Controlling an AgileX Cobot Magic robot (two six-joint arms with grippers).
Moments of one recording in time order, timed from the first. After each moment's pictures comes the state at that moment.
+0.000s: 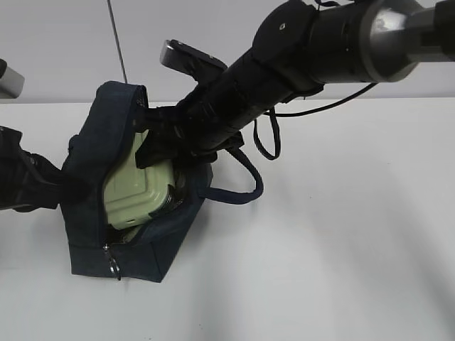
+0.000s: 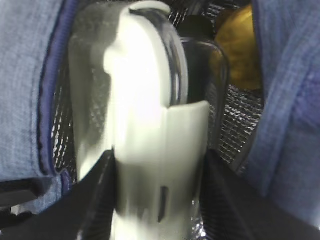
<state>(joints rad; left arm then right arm) -0.16 1.29 -0.68 -0.93 0.59 0.99 0.53 2.01 -1.56 0.82 0.69 -0.36</state>
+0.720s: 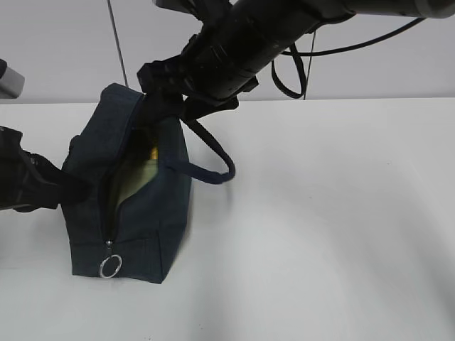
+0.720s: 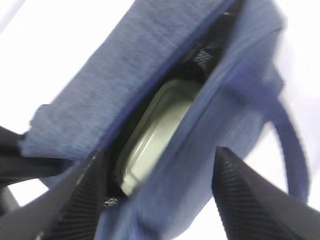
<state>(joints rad) -0.16 1.29 -0.68 -0.94 0.59 0.99 0.53 1.90 -1.66 0.53 0.78 -0.29</state>
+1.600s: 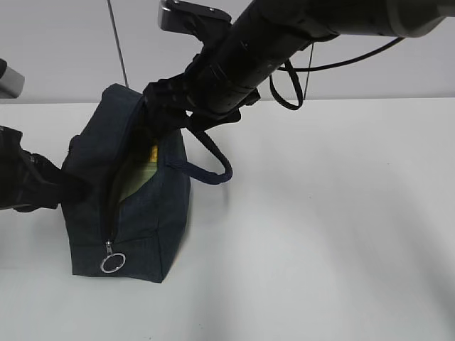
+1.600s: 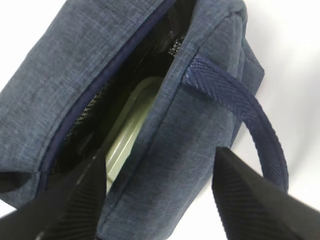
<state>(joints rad) -0.16 1.29 -0.68 -0.94 0.59 1.00 0.53 1.95 -1.66 0.48 0.75 -0.24</state>
